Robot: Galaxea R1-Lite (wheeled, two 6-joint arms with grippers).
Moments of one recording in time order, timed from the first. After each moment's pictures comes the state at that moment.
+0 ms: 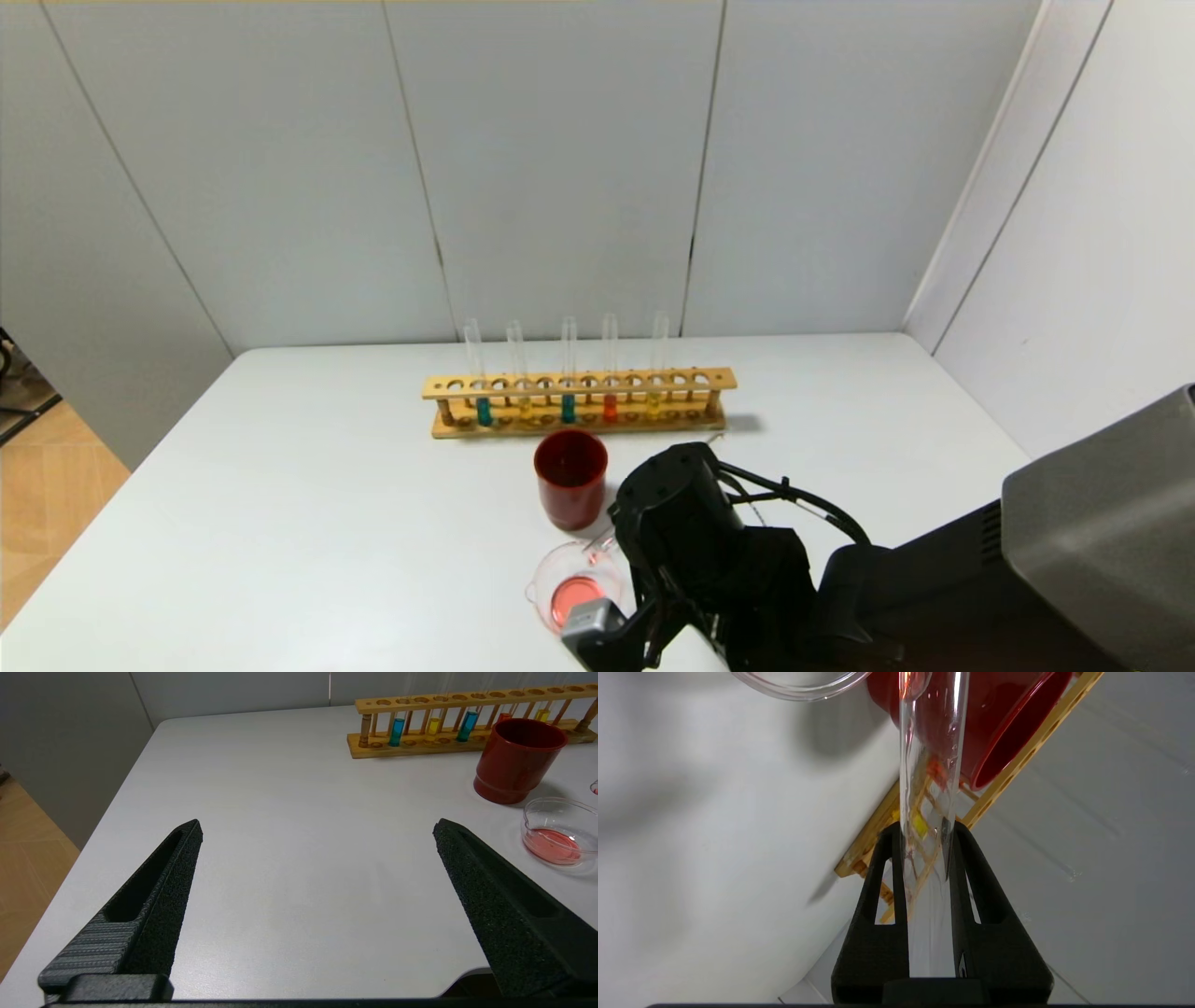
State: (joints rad) left arm 0.01 0.00 0.00 0.00 -0.01 0.02; right arm 0.94 2.06 -0.88 -0.52 -0.48 -1.66
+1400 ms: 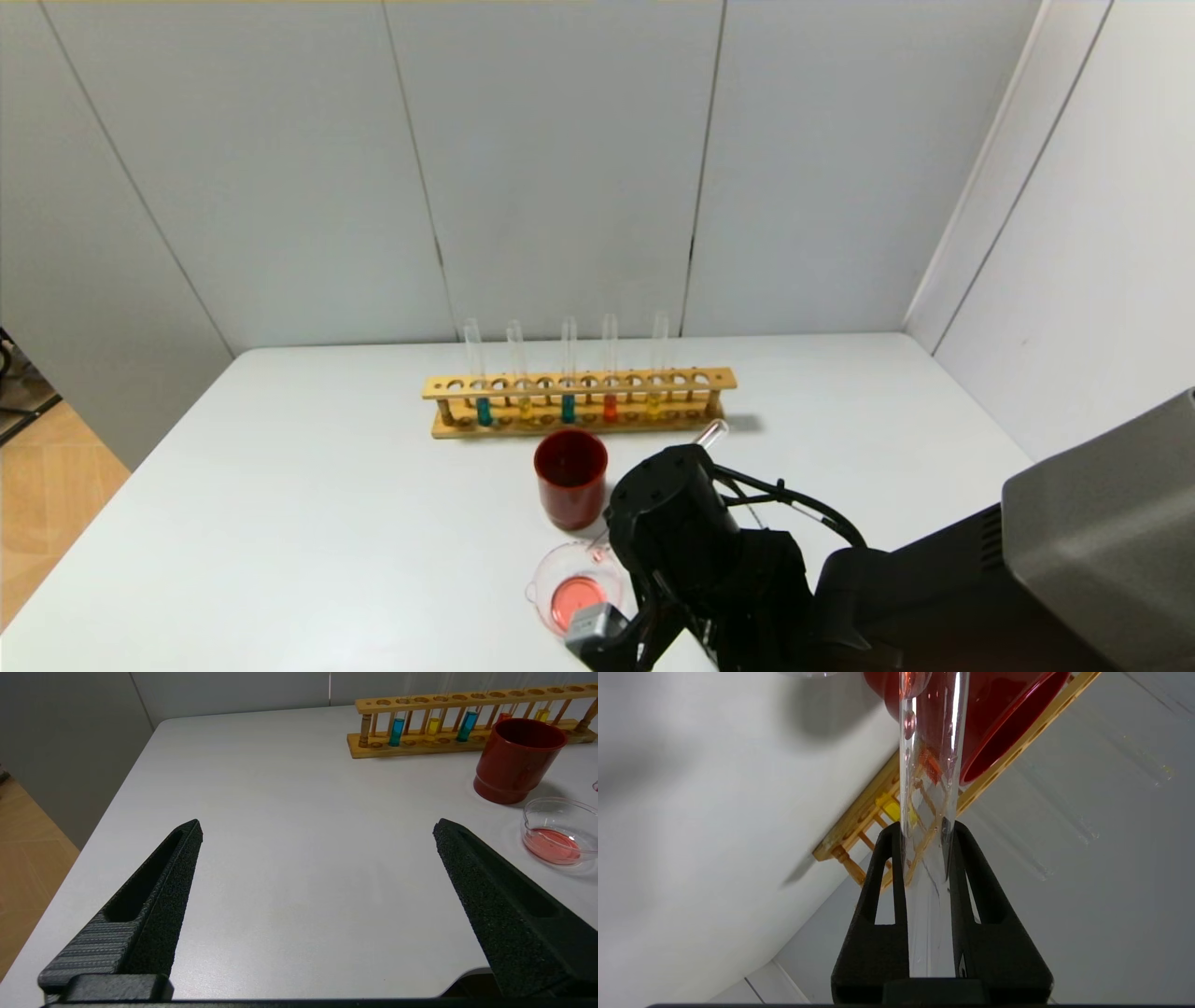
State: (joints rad) left arm 0.01 0.00 0.00 0.00 -0.01 0.02; right arm 0.96 2.06 -0.88 -0.52 -0.53 -1.76
